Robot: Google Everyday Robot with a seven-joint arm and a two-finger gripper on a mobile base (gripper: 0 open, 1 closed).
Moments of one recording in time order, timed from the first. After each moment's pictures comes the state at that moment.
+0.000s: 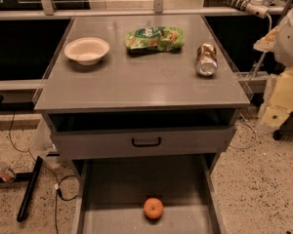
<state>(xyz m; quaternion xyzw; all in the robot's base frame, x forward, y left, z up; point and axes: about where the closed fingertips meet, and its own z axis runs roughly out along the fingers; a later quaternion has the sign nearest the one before) 0.438 -0.217 0.976 -0.60 0.78 -0.03 0.16</state>
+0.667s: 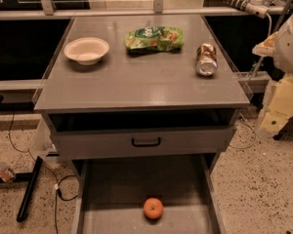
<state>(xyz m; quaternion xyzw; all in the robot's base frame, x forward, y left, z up) 0.436 -0.214 0.969 -0.61 0.78 -0.03 0.16</state>
